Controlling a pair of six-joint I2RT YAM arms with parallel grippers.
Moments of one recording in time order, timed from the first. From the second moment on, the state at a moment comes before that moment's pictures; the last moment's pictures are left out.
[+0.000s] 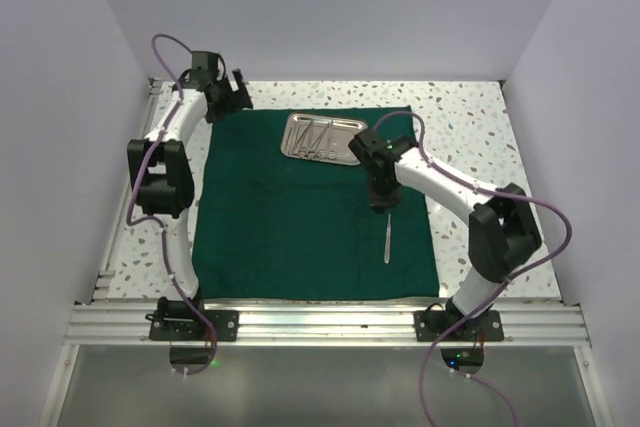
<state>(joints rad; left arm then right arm) -0.04 2.16 1.89 -0.57 0.09 -0.41 0.61 1.72 1.36 -1.01 0.25 0.62</state>
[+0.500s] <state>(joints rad) -0.13 2.36 2.05 -0.62 0.11 -0.42 0.72 1.54 0.99 -0.98 0.14 0.80</state>
